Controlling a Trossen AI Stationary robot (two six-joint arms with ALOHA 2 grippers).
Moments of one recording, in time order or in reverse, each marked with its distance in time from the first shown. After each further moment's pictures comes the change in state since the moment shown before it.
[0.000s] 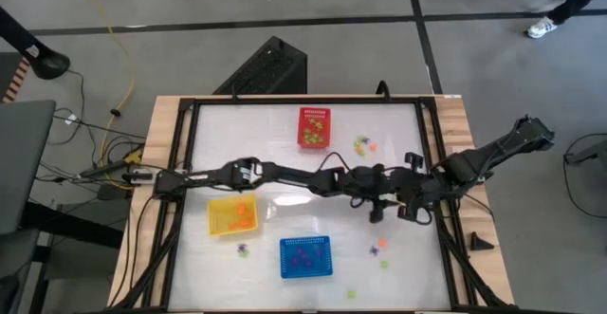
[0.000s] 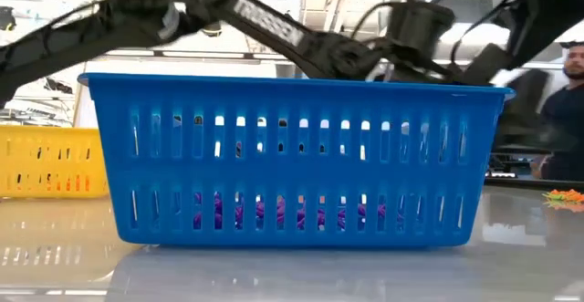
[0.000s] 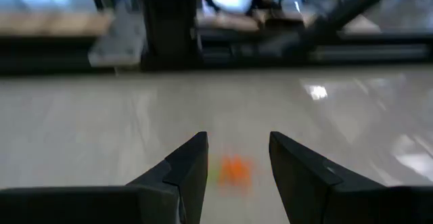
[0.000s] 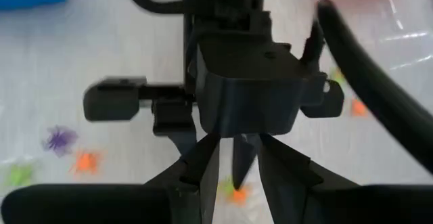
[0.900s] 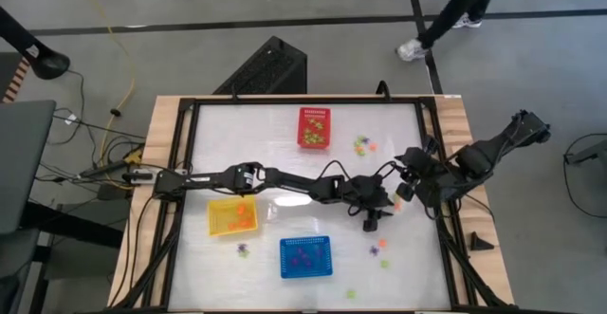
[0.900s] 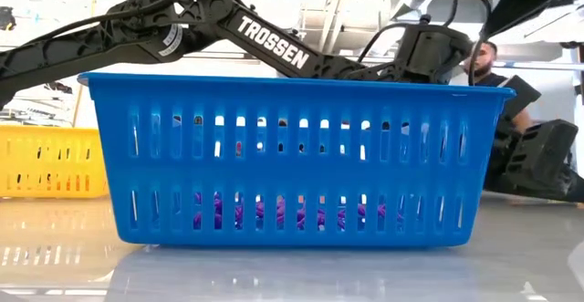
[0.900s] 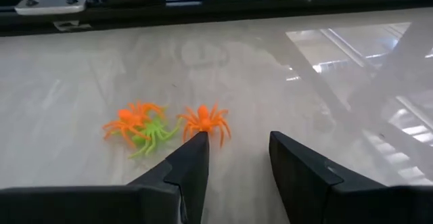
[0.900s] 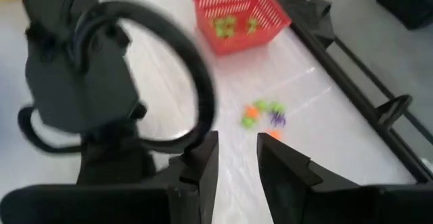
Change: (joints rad) left arm -0.026 0.107 0.072 -0.001 0.010 0.046; right arm 0.109 -0.120 0.044 -0.163 0.400 0.294
